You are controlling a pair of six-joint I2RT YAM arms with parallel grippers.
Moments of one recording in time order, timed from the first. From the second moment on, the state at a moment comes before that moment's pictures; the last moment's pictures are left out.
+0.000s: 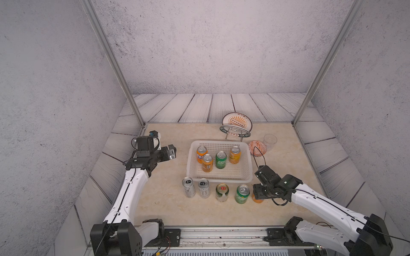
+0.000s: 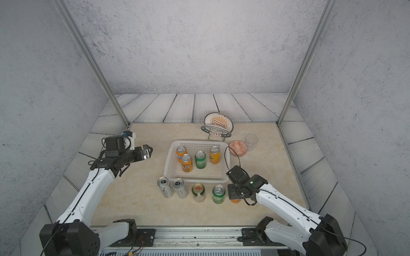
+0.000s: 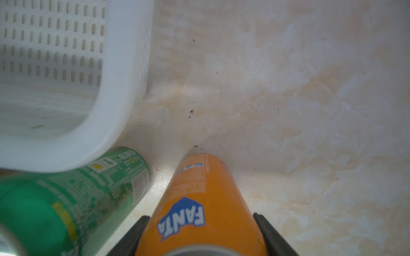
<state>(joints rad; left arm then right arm) 0.02 1.17 0.98 -0.52 0.24 -0.21 0.68 1.06 0.71 -0.91 0.15 0.55</state>
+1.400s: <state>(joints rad) -0.02 1.19 0.98 -0.51 0.32 -0.18 0.67 0.95 0.97 -1.08 0.29 0.43</state>
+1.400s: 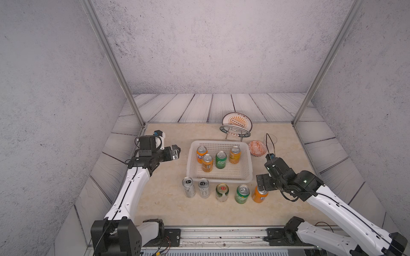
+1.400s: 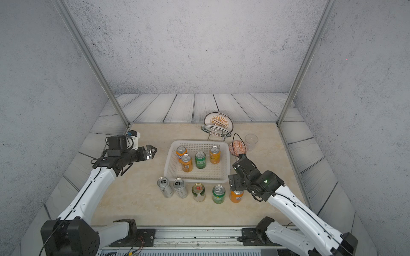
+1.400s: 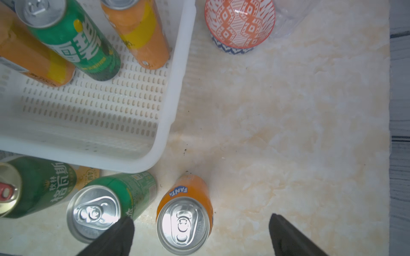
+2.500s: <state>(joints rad) -0.50 1.85 1.63 -0.87 -0.06 -0.13 0.39 1.07 0.91 -0.89 0.26 0.23</state>
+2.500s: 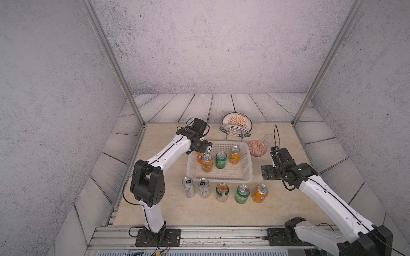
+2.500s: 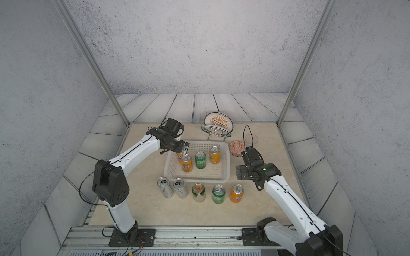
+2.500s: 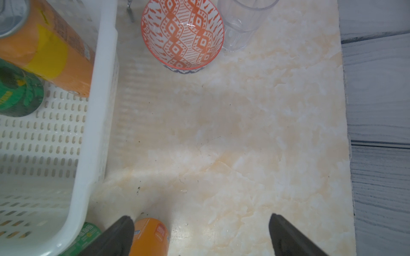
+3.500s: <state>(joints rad) -0.52 2.09 1.81 -0.99 -0.12 -0.12 0.37 1.07 0.91 -0.89 0.24 0.23</state>
